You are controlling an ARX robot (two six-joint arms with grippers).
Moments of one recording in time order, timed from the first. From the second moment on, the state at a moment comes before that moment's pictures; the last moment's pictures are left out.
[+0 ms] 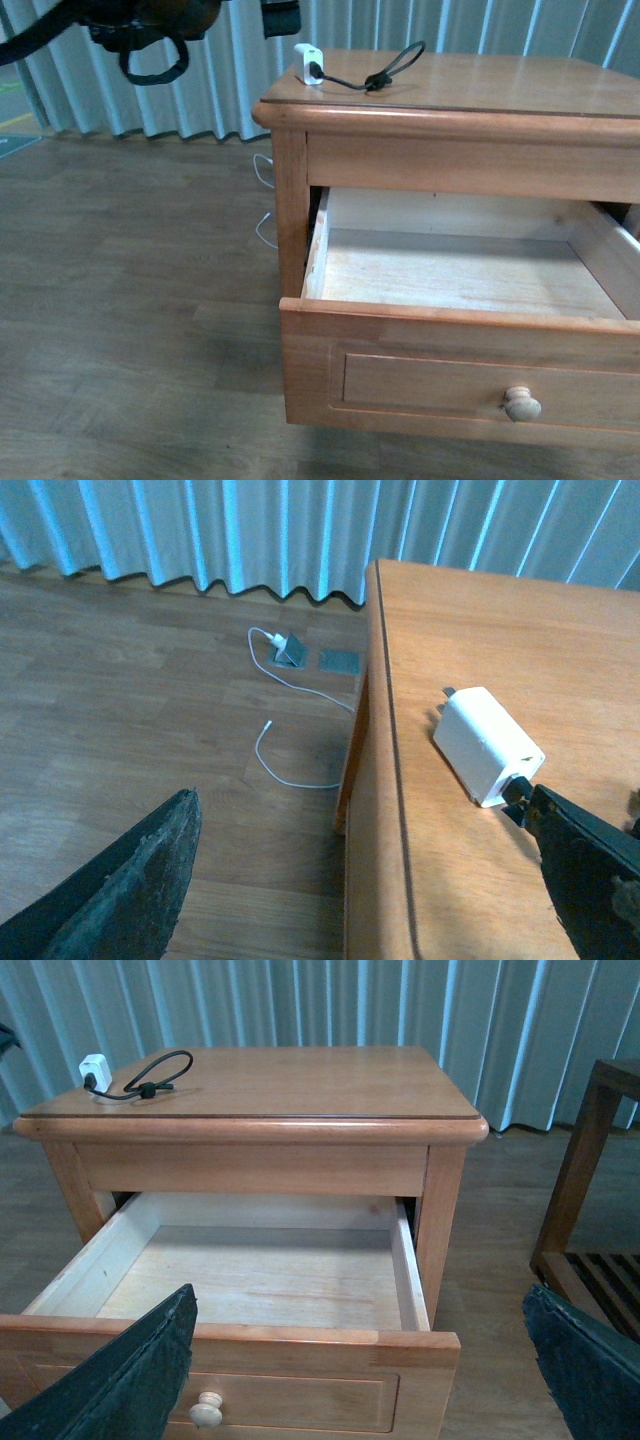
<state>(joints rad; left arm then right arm) -0.33 2.00 1.48 0.39 -0.32 -0.14 0.00 0.11 0.13 -0.03 0.00 0.00</state>
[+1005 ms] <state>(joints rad) -0.40 2.42 2.07 0.12 -0.41 -0.15 0.00 0.11 0.13 -0.03 0.00 0.00</state>
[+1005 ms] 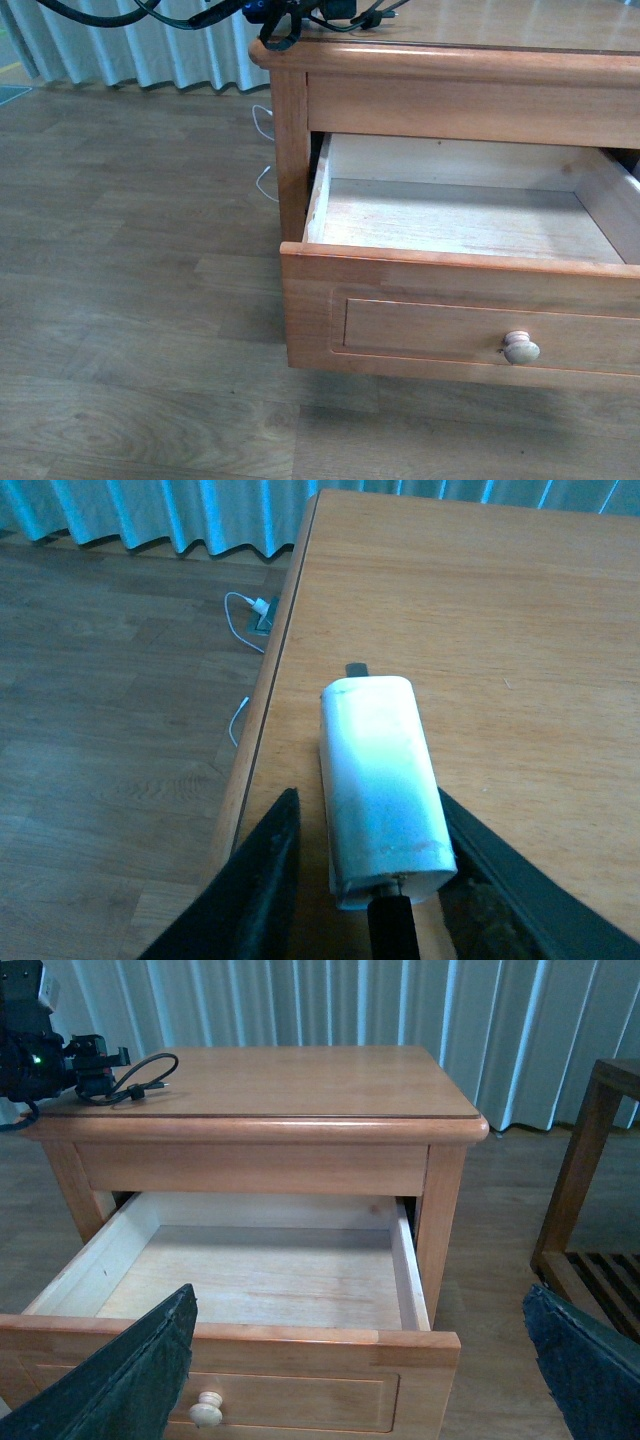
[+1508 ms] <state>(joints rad) -0.44 2.07 1.56 0.38 -0.27 -0.16 0.00 0.11 0.13 -0.03 0.00 0.00</state>
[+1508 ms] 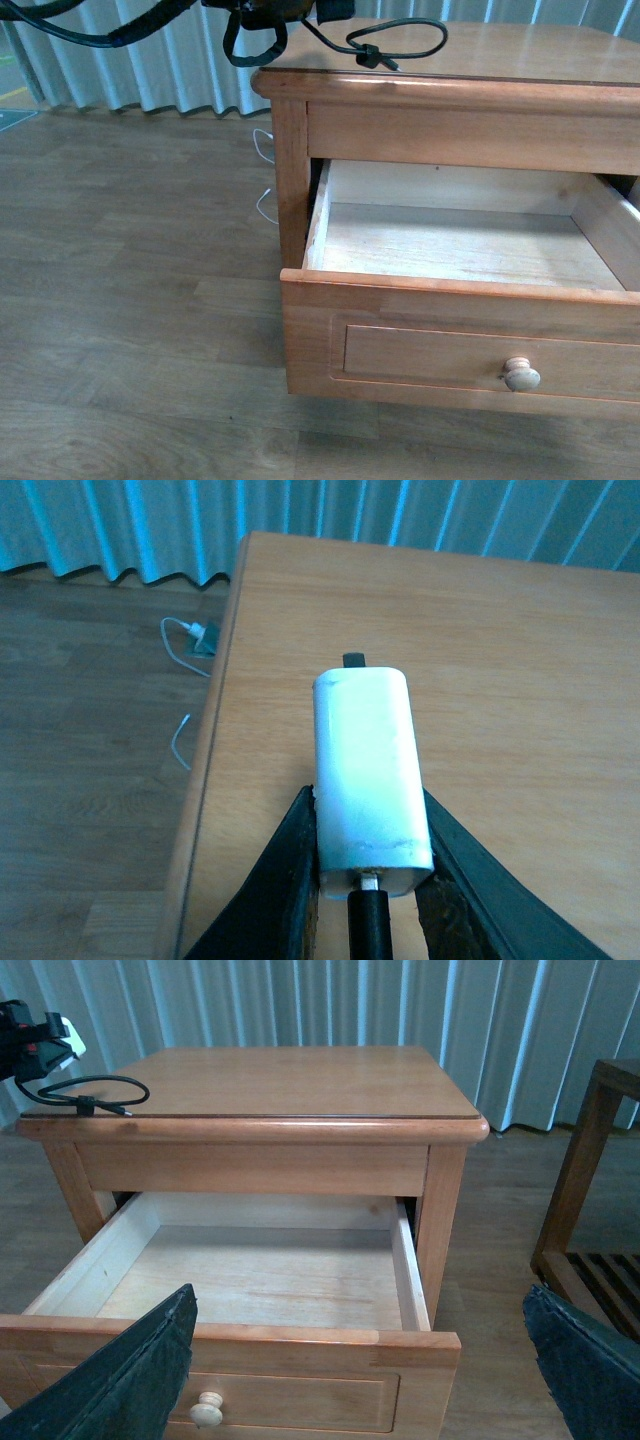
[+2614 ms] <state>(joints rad) -0.68 2.26 1.47 0.38 -0.26 -0.14 0.00 0.11 0.13 -0.03 0.00 0.00</state>
